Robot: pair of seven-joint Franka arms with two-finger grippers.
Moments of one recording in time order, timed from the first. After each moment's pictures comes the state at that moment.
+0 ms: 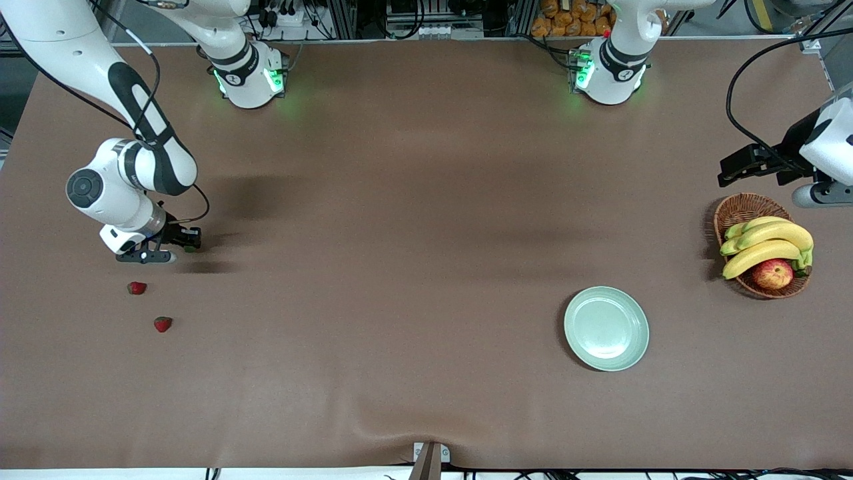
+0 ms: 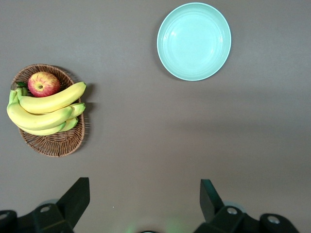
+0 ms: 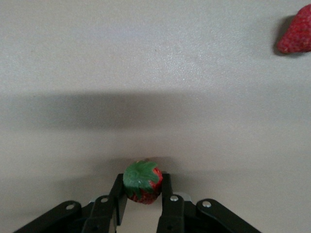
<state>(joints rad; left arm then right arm) -0.04 0.03 0.00 -1.57 0.00 1.53 -0.06 -0.13 0.35 -0.06 -2.34 0.00 2.65 -0.18</state>
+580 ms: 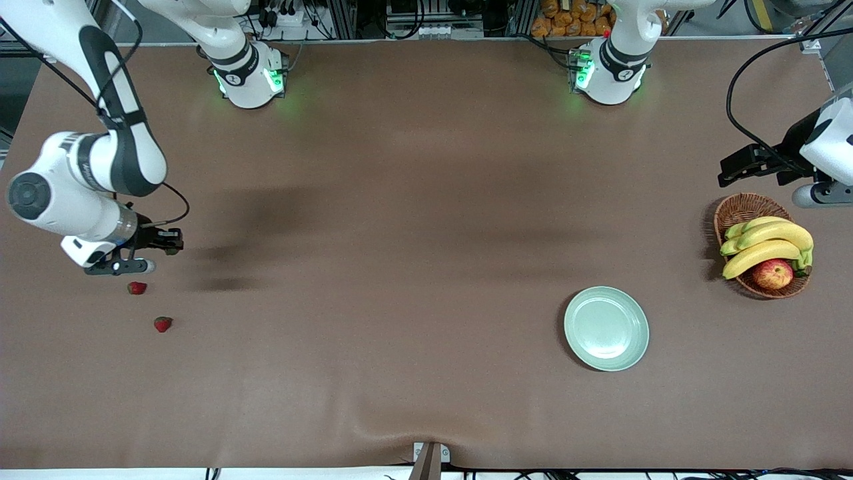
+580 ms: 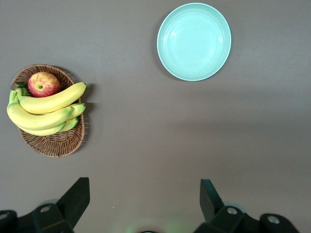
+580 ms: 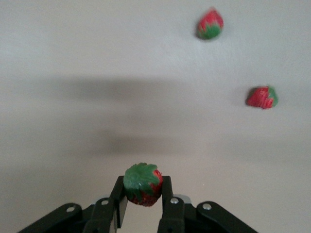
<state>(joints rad) -0.04 0.03 0.00 -1.57 0.00 1.53 -0.06 -0.05 0.22 -0.04 -2.01 0.00 2.11 -0.18</state>
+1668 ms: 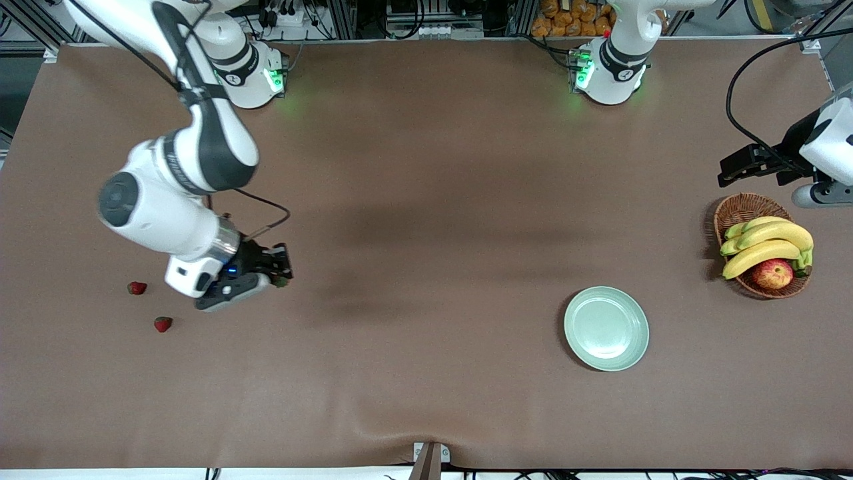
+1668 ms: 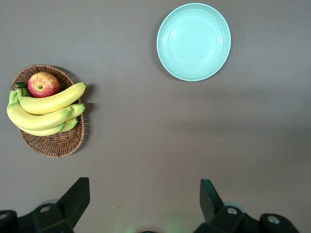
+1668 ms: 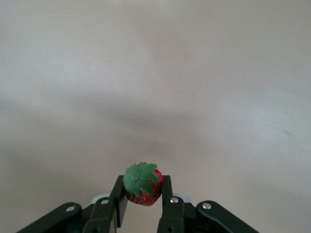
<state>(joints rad) -0.04 0.03 0.00 -1.57 0.00 1.53 -0.06 0.36 0.39 -0.03 -1.73 0.33 2.26 -0.21</state>
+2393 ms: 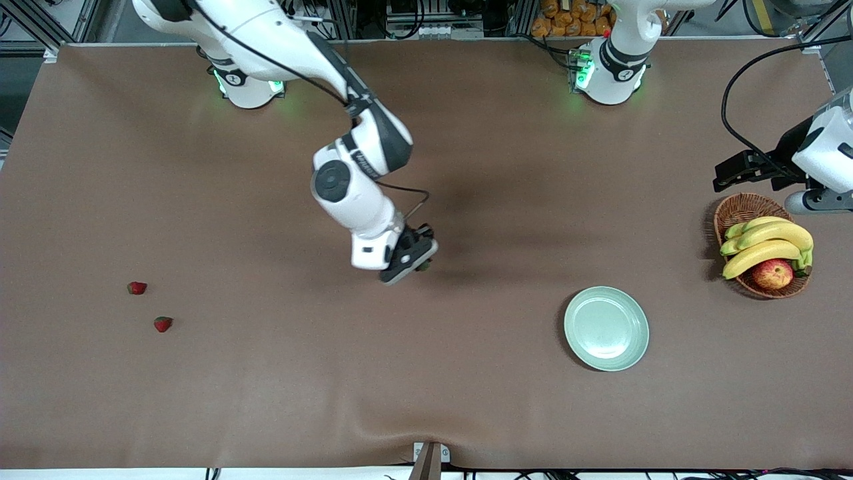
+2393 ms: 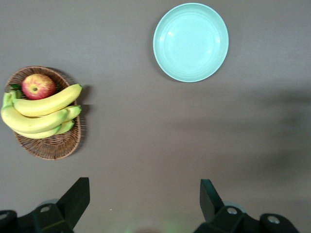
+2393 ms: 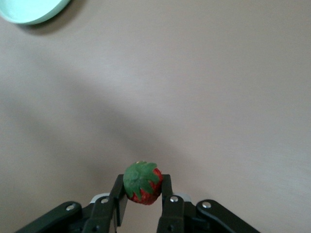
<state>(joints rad) -0.05 0.05 0.00 -1.57 -0.03 1.54 -0.06 0.75 0.68 -0.03 -1.57 0.41 2.54 -0.19</state>
